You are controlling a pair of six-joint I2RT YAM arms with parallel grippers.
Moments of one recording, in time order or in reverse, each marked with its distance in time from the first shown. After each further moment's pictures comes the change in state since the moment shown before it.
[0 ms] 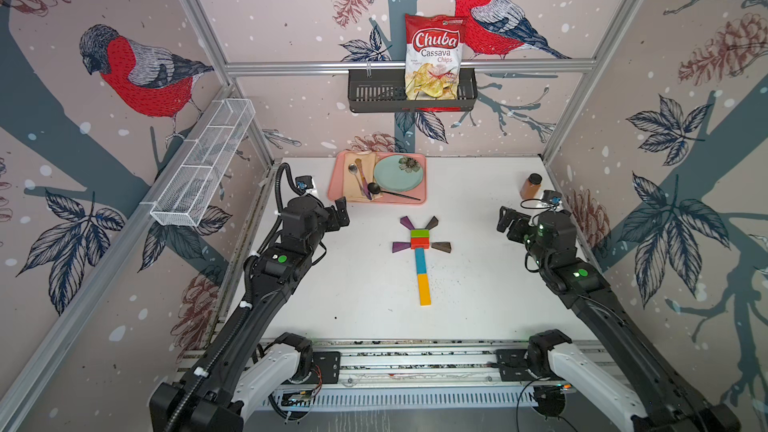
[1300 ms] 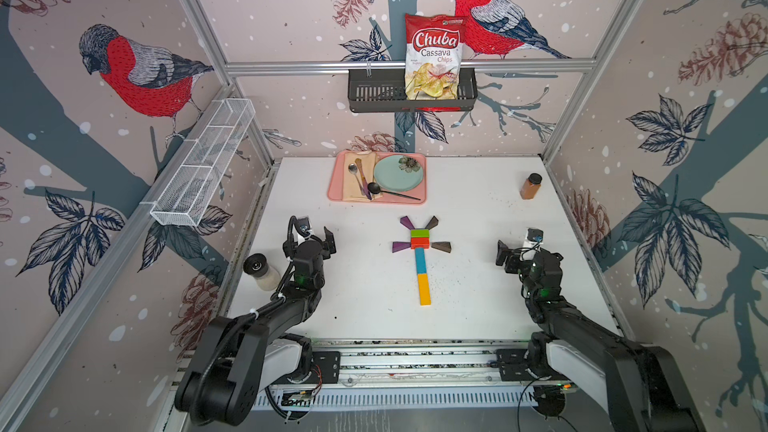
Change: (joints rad) left arm 0.081 0.262 -0.597 0.933 -0.275 0.184; right arm -0.156 0.233 -0.570 0.897 -0.143 -0.257
